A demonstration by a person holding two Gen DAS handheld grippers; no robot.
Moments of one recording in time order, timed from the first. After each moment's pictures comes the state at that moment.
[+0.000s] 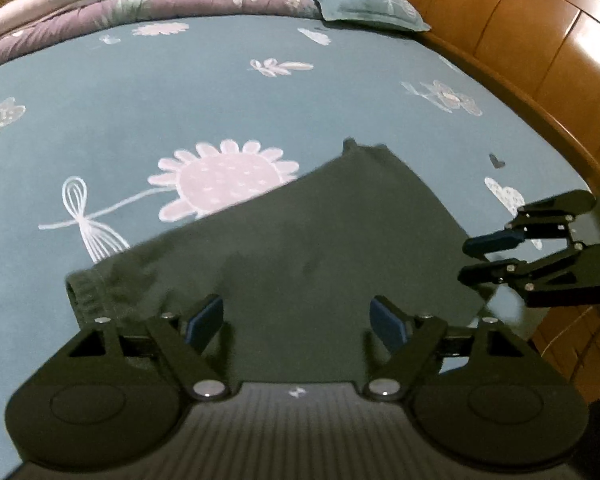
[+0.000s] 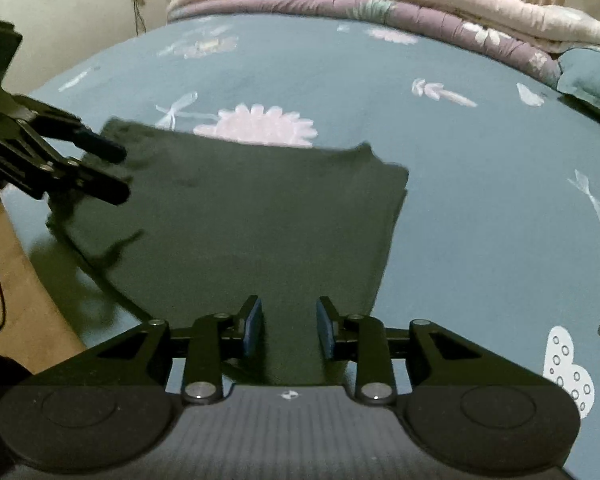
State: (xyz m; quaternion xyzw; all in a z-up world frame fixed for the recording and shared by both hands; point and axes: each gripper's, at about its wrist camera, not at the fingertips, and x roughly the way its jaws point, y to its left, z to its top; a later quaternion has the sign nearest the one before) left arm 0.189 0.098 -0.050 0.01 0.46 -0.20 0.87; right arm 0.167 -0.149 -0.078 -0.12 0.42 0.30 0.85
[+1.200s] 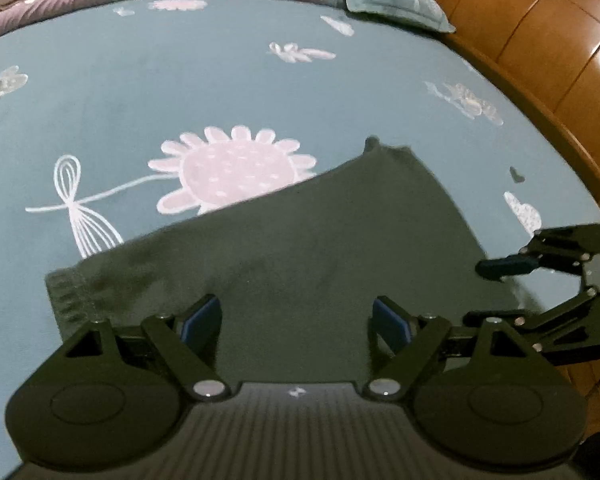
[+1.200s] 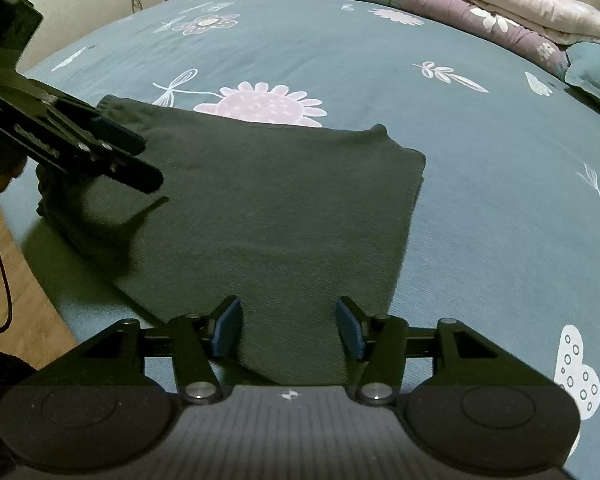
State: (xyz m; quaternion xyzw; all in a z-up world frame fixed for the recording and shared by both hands) left arm 0.209 0.093 -0.048 -0.03 0.46 -0.18 0.87; right arm 0.170 -0.133 -0.083 -0.13 0.44 0.29 0.84
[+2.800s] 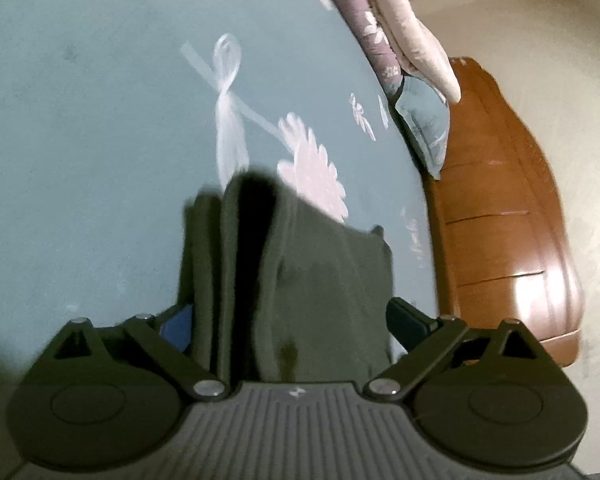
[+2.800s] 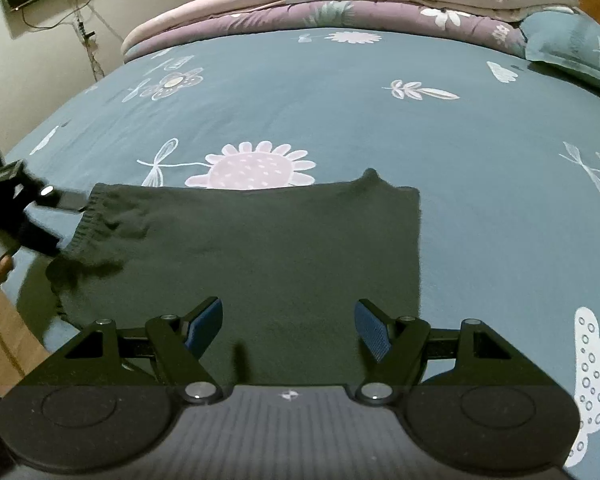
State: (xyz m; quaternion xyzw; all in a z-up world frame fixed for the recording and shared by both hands) left arm 0.194 0.244 -0.127 -0.45 0.46 -0.20 0.74; right arm 0.173 -0.120 -0.056 -0.03 0.42 0.25 0.87
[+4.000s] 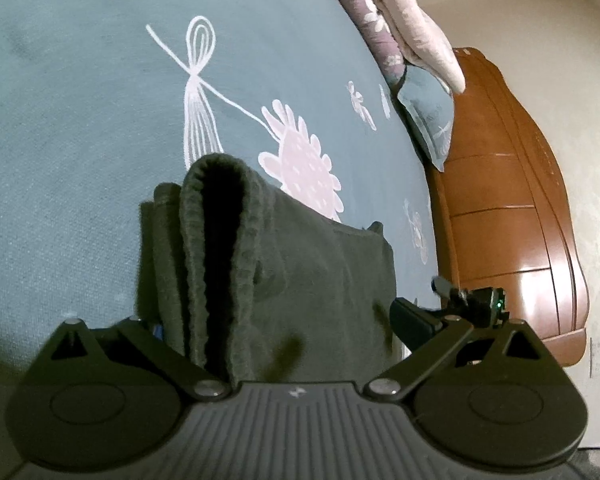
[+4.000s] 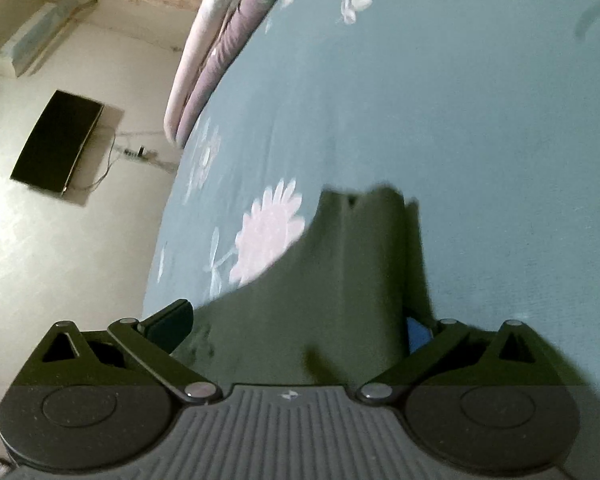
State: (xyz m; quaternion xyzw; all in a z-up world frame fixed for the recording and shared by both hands) left arm 0.219 0.226 -0.113 -0.42 0.47 -0.20 0.75; right arm 0.303 -0.190 -0.133 0.35 0.51 0.36 0.70
